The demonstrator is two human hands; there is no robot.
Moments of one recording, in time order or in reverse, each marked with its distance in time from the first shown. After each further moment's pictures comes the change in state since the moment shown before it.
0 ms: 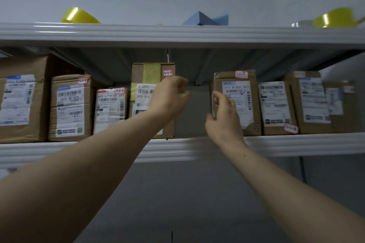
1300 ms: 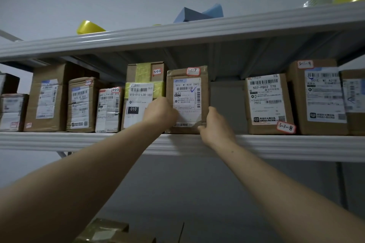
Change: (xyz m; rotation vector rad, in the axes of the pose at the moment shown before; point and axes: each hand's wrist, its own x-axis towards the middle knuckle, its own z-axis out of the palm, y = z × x) left_hand -0.019 0.036 0.051 0.266 -0.038 -0.493; right_hand 0.014 0.055 -0.029 -0.136 -0.381 0.051
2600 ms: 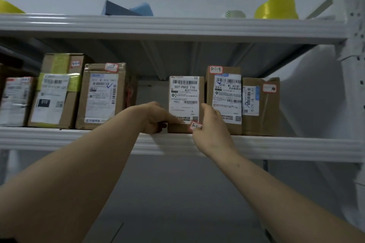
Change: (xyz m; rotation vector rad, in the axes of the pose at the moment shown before) left_hand -0.015 0.136 0.113 -0.719 -0.617 -0.264; right_hand -0.021 0.150 -0.121 0.108 0.098 -0.096
